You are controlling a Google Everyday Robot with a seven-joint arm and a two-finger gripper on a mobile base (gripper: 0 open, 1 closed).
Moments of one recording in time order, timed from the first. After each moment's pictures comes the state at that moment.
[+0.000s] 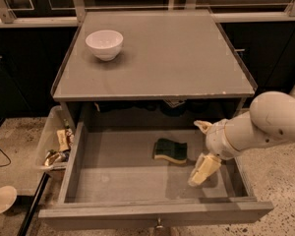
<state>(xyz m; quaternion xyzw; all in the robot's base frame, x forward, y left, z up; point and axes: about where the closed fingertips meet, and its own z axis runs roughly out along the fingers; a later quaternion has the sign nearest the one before) 0.479 -0.152 0.699 -0.59 0.75 0.14 0.28</state>
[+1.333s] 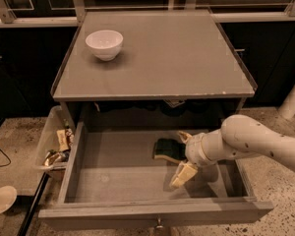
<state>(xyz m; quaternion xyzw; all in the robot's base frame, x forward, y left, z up) 0.513 -0.110 0.611 -0.59 0.73 0.16 0.31</state>
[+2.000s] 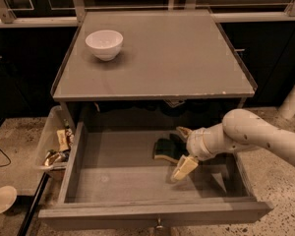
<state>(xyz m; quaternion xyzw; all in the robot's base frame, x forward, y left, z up) 0.538 -0.115 0.602 -0.59 0.72 0.18 0.32</state>
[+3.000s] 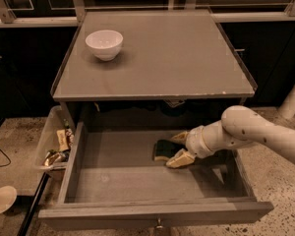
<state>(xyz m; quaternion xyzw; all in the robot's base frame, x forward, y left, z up) 0.546 -0.113 0.598 -0.59 0.72 0.21 0.31</state>
